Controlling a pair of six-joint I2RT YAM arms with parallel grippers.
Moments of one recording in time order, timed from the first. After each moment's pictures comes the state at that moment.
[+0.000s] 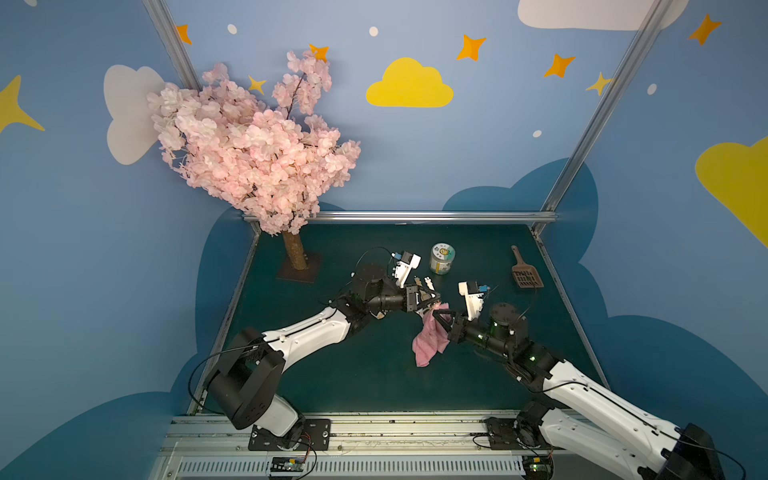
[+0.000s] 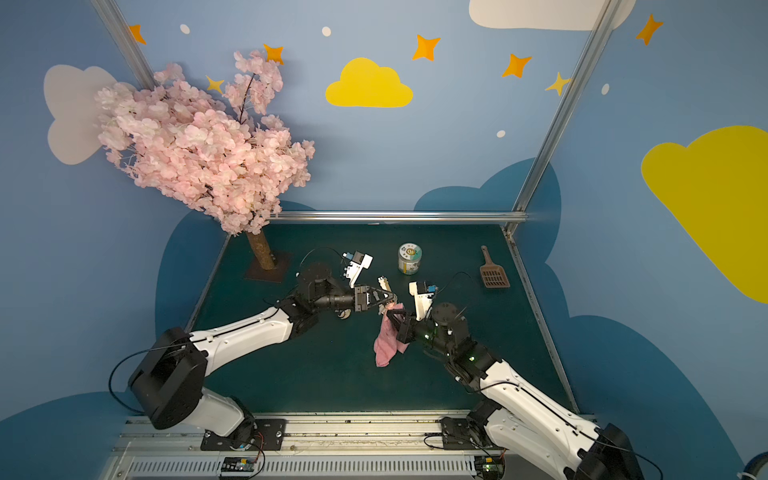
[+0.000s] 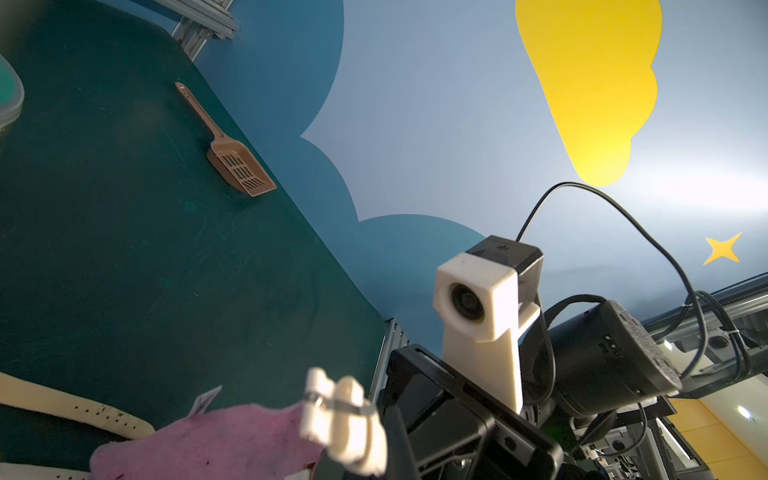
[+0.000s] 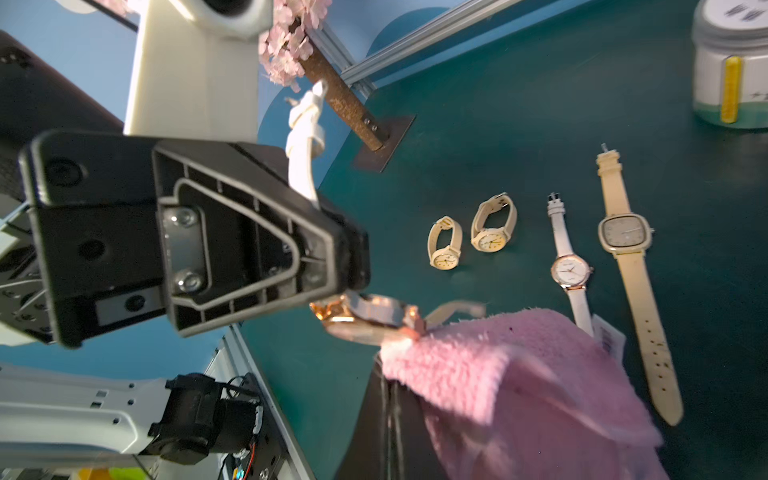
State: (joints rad) left arm -0.69 1.52 0.92 0.45 0.72 -0.81; right arm 0.73 0.89 0.52 0.07 -0.27 0.64
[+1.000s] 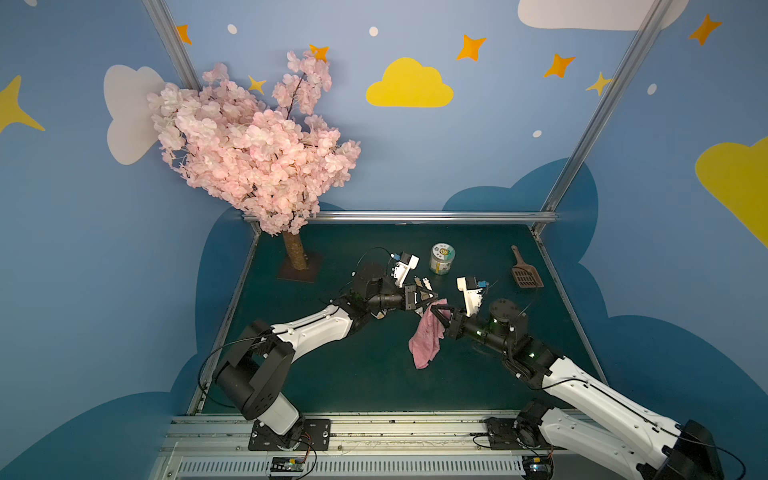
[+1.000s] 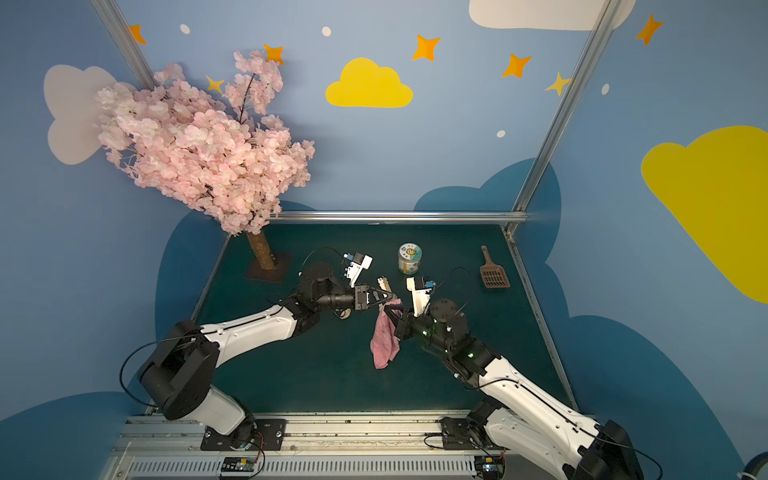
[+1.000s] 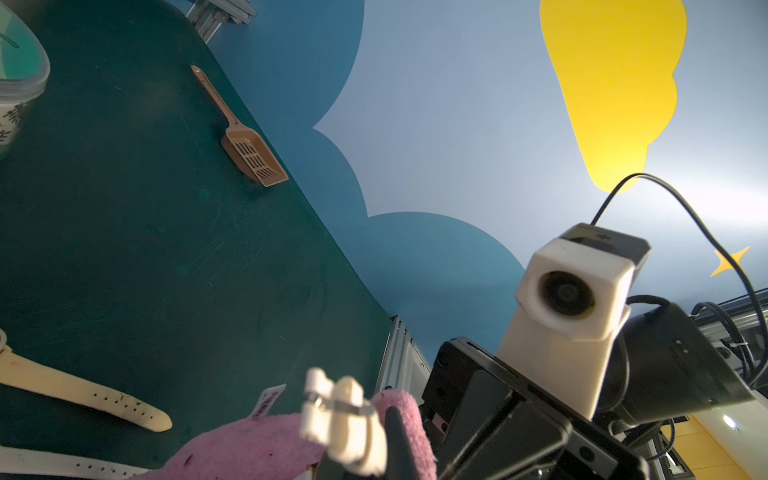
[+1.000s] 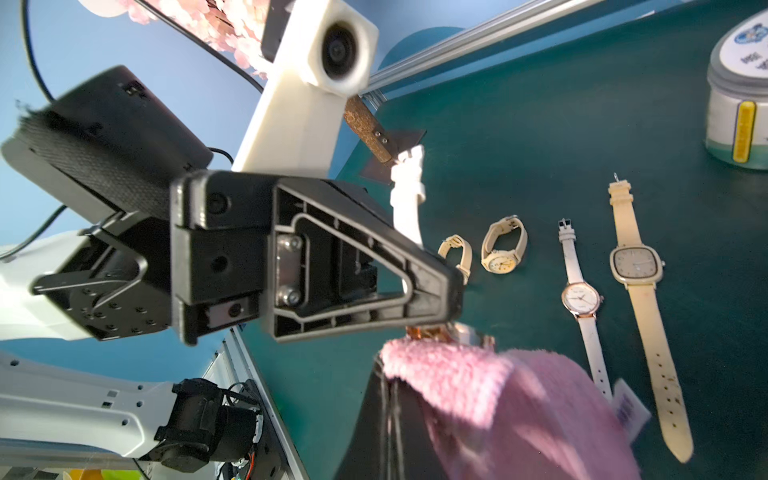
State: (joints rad) left arm -0.66 1.58 0.92 0.50 0.76 -0.84; right arm 0.73 0.91 0.60 0.03 -0.21 0.60
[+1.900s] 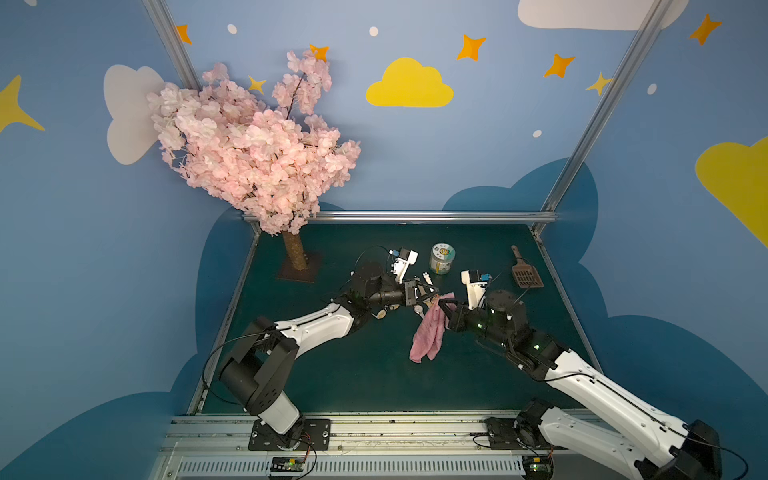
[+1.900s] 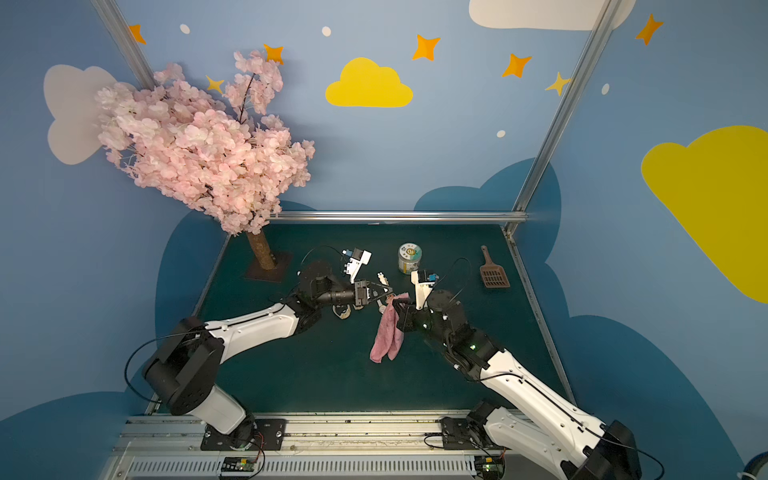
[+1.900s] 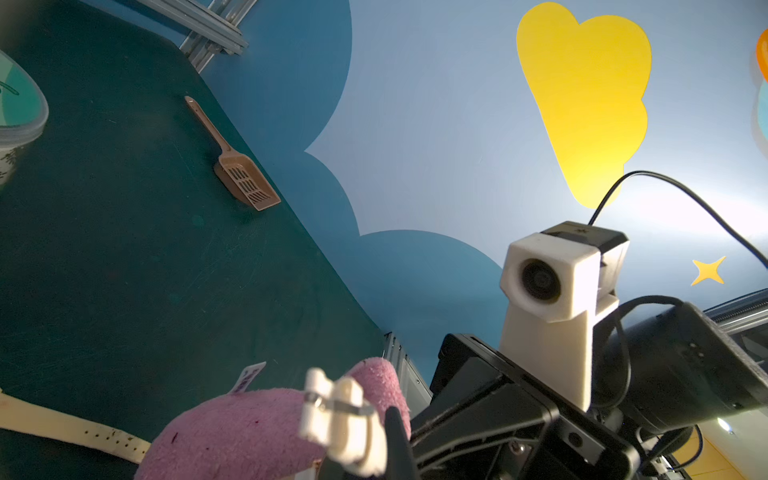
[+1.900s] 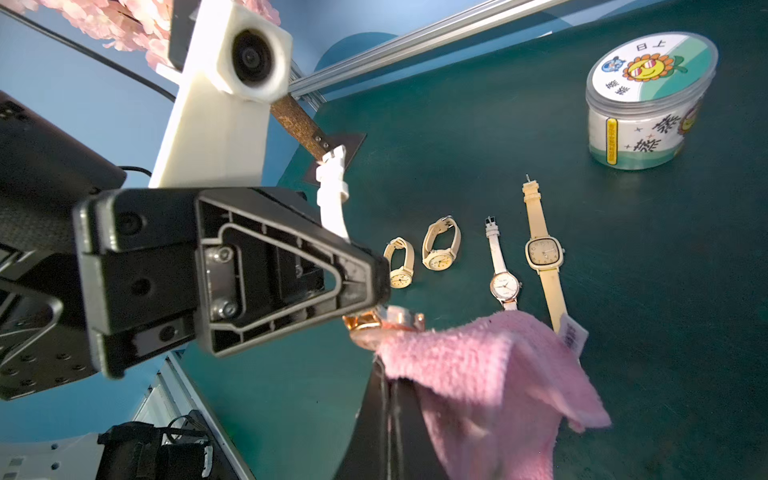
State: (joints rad) left arm -0.65 1.61 0.93 0.58 0.75 -0.87; right arm 0.73 0.92 0.69 -0.14 -0.09 0.57
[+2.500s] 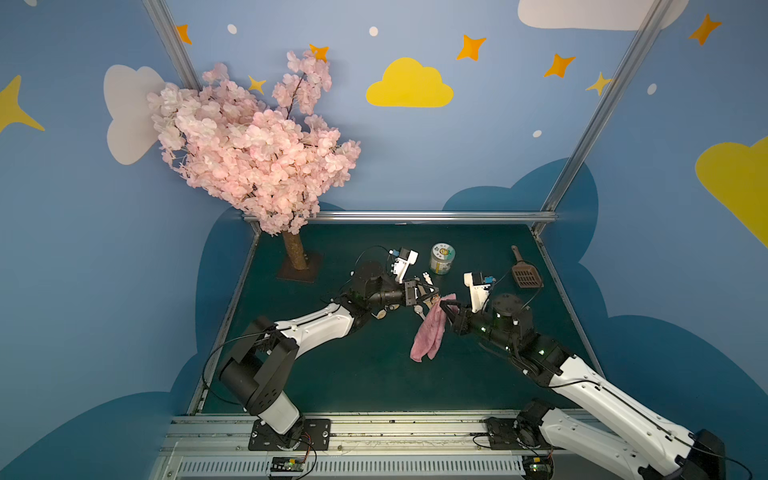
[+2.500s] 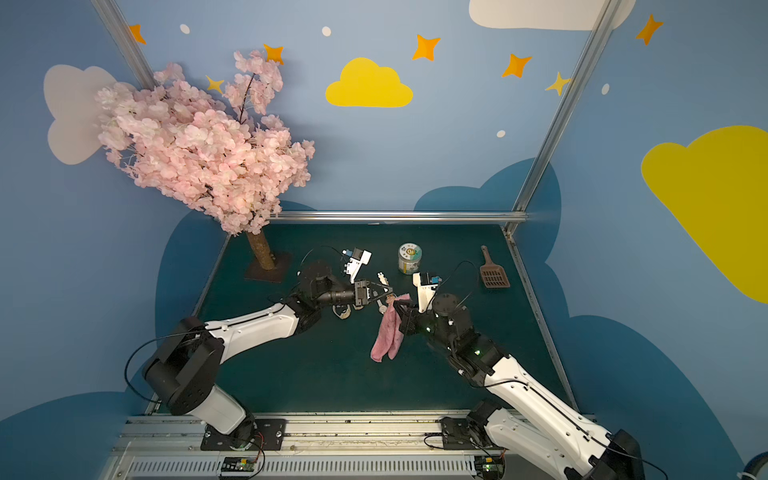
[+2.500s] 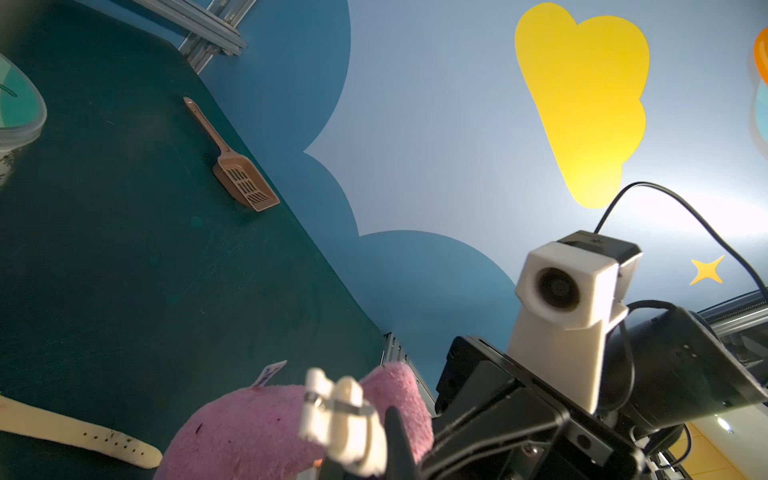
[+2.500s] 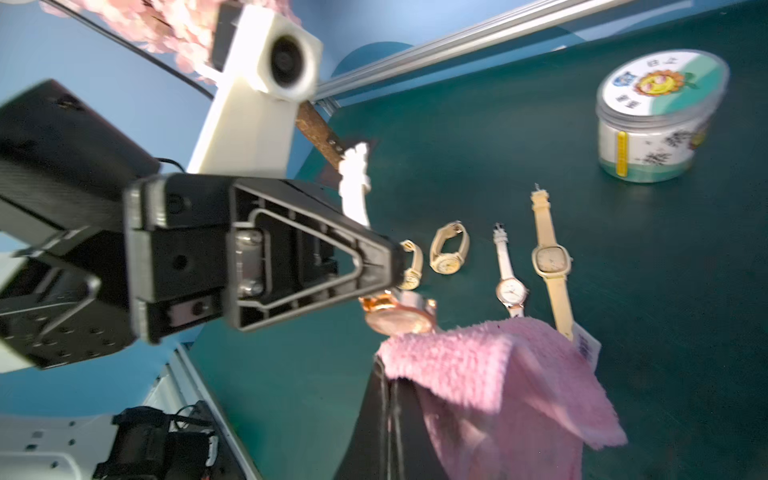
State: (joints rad) left arm -0.65 1.61 0.93 0.58 0.75 -0.87; right arm 0.73 0.87 0.66 -0.11 -0.13 0.55
